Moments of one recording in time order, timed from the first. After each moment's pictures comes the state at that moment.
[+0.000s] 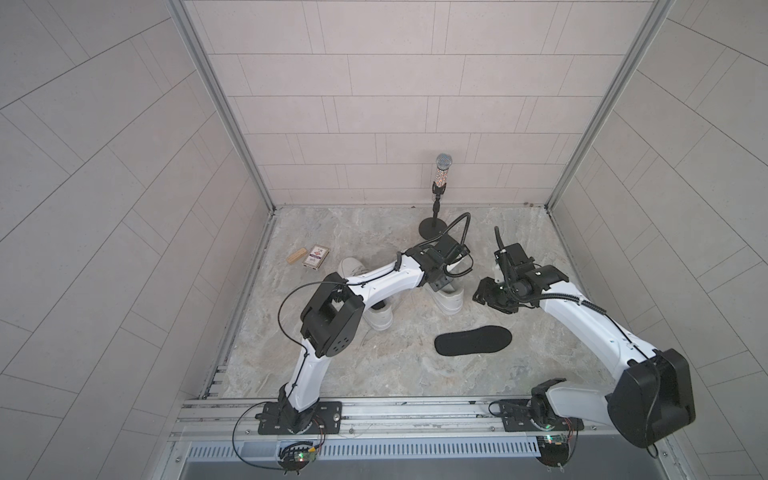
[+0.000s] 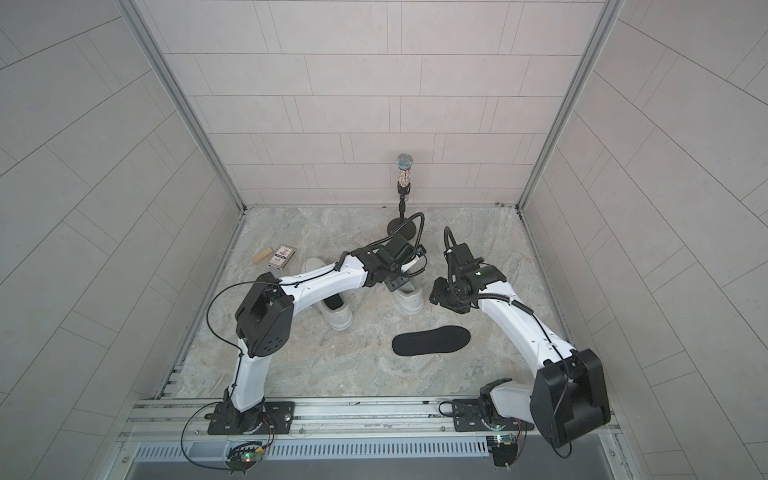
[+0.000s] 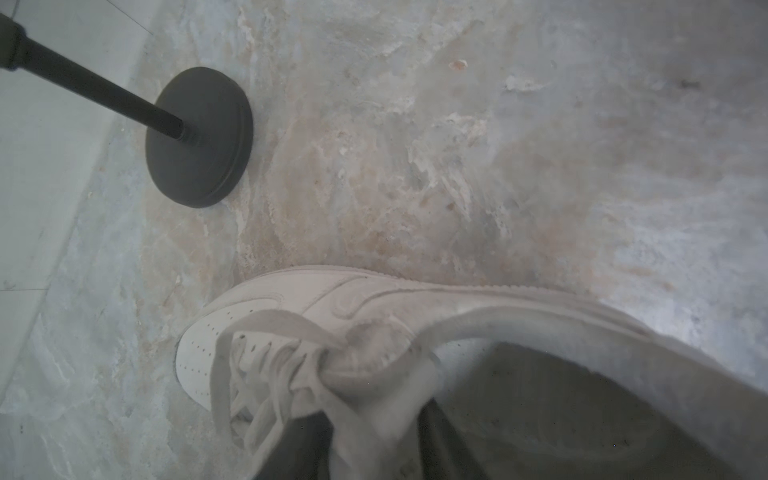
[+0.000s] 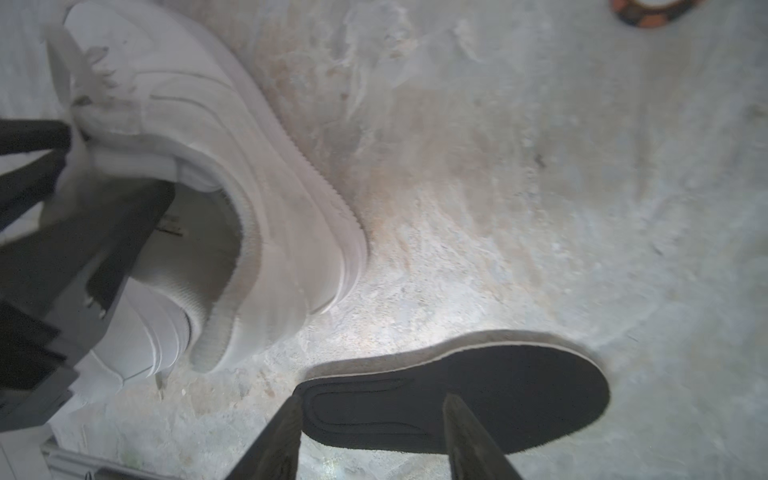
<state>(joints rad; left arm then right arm) -0.84 2.05 1.68 -0.63 -0.20 0.21 0.27 1.24 0.95 -0.89 -0.15 0.67</state>
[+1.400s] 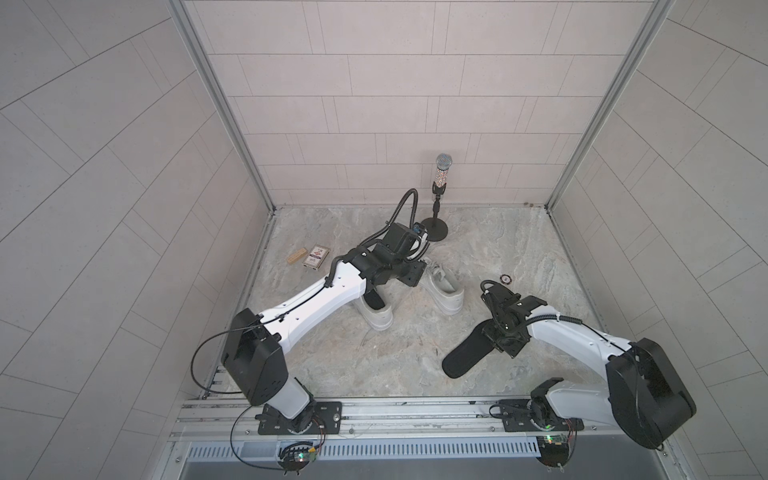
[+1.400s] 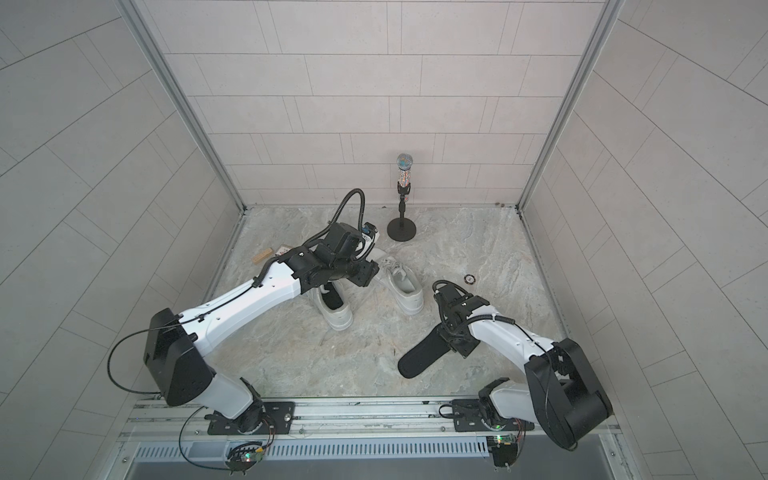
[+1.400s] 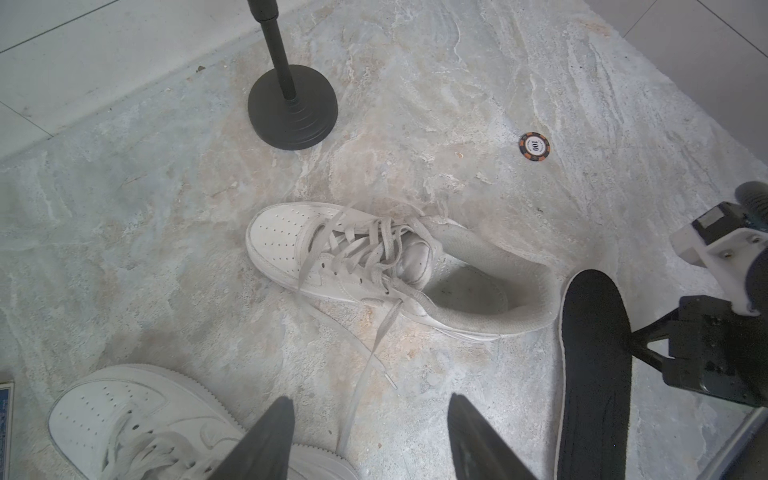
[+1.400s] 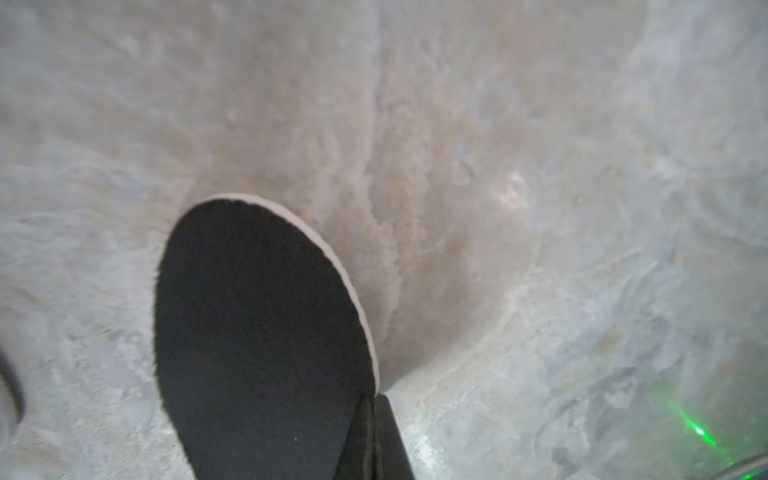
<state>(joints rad) -0.73 1.56 1.38 -0.63 -0.04 -0.11 0.41 1.27 0.65 -0.84 0.07 1.26</state>
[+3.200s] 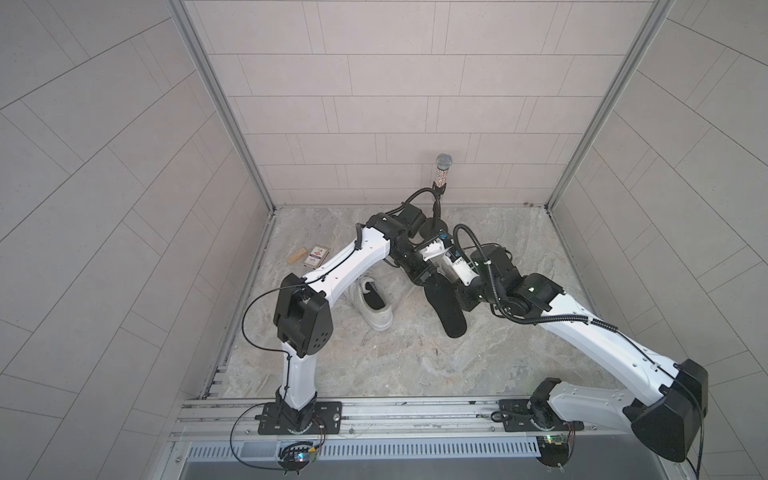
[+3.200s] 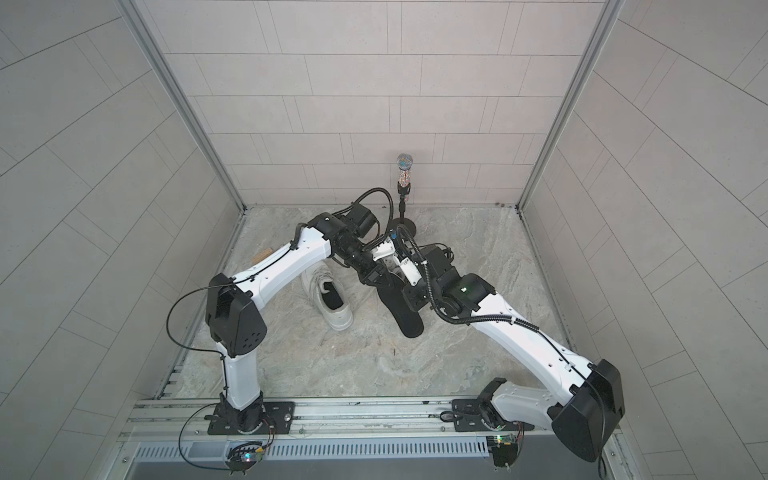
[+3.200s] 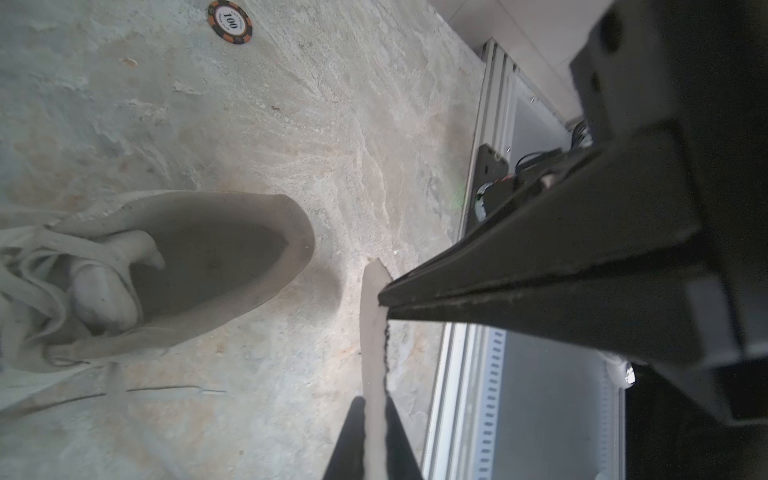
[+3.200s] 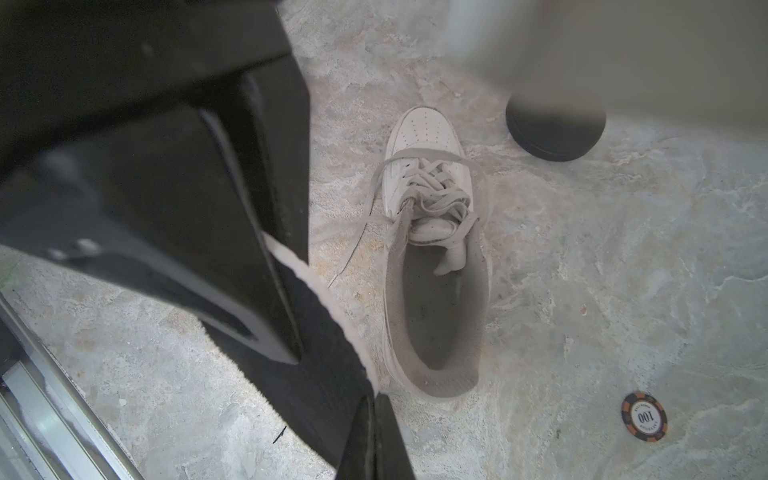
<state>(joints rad) -0.65 1.94 1.85 -1.16 0.76 0.33 0.63 1.18 1.06 -0.68 -0.01 0.00</state>
